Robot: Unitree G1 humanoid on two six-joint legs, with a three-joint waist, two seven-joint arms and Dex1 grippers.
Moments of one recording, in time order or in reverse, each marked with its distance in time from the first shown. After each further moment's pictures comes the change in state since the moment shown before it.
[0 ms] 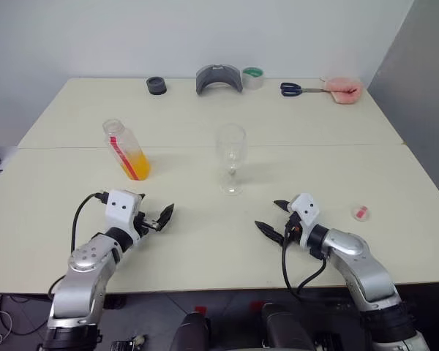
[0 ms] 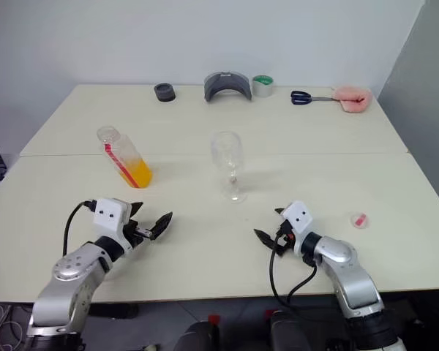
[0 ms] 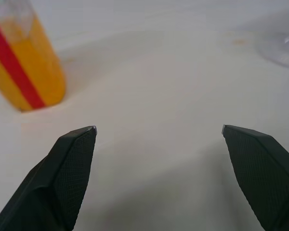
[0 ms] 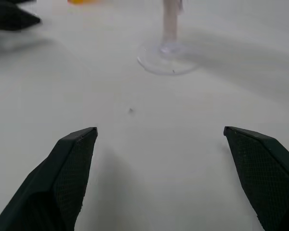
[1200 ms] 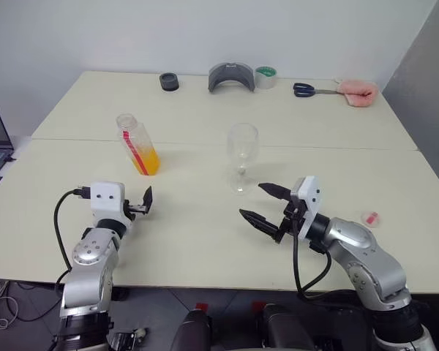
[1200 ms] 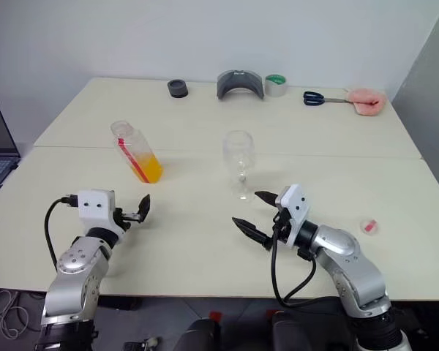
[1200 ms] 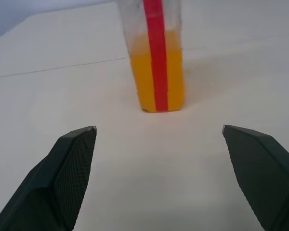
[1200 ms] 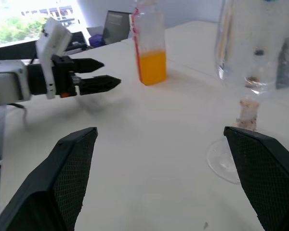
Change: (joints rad) left arm -0.140 -0.037 0.082 0.125 0.054 -0.064 0.185; right arm -0.070 -0.052 -0.005 -0.193 0.252 0.125 0.031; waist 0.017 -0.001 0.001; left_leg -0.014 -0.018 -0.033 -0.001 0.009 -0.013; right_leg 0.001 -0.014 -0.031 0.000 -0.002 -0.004
